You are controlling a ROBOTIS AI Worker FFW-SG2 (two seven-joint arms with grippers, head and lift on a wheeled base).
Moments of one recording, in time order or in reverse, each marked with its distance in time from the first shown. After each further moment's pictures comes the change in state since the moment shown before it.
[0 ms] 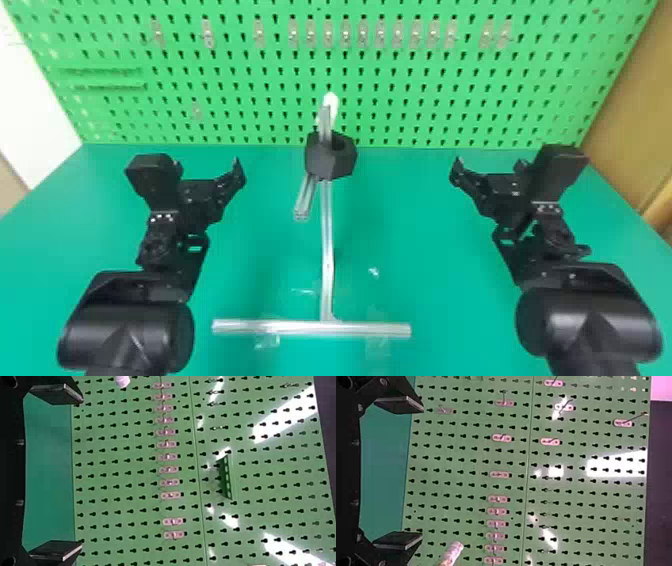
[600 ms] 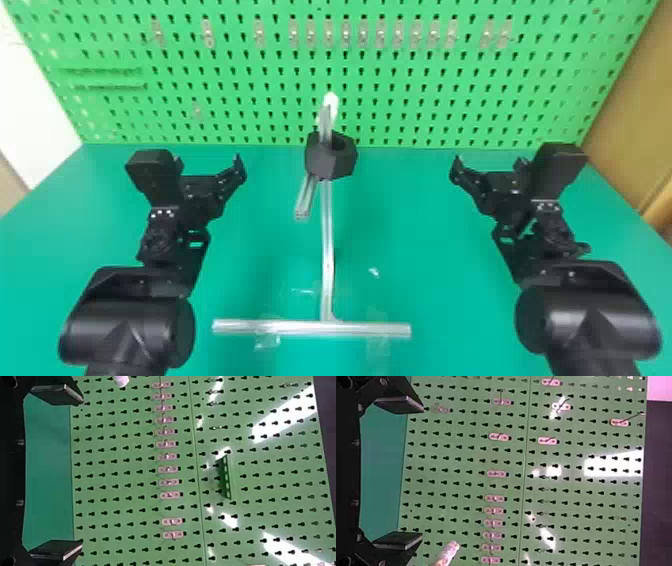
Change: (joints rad) left arm -0.013 0.000 -0.003 0.002 0.001 -0.003 0.000; right arm -0.008 -0.001 0.002 0.004 0.001 -0.001 -0.002
